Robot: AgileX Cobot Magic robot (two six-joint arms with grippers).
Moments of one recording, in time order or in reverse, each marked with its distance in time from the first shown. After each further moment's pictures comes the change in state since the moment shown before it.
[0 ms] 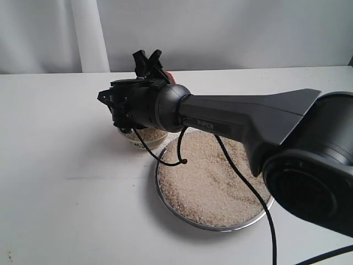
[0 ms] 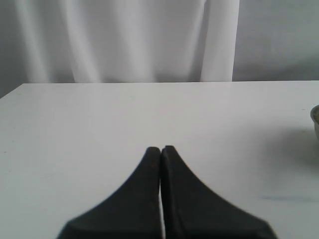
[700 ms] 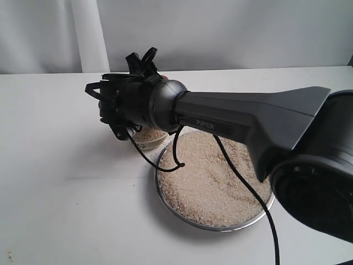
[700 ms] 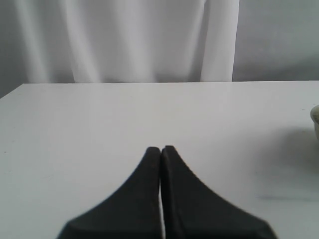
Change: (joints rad) left arm 0.000 0.000 0.000 0.000 0.000 0.000; right arm 0.039 -0.037 0.000 0.125 0.062 -0.170
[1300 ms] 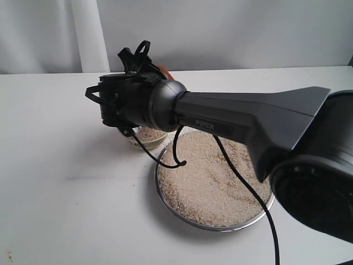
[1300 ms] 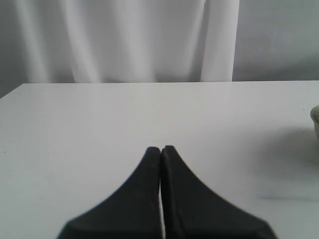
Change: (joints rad) left arm 0.000 0.000 0.000 0.000 0.000 0.000; right arm 0.000 0.000 0.000 -0.126 -0.015 -0.091
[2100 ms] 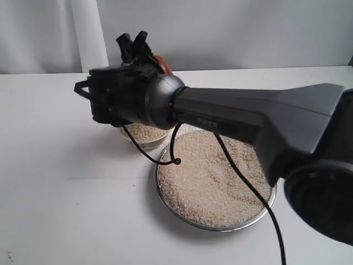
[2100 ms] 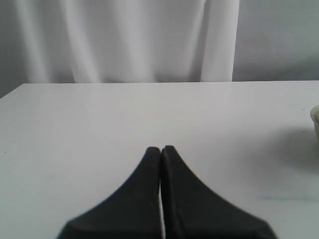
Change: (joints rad) left arm 0.000 0.000 0.000 0.000 0.000 0.000; right arm 0.030 -0.061 0.000 -0.001 0.055 0.189
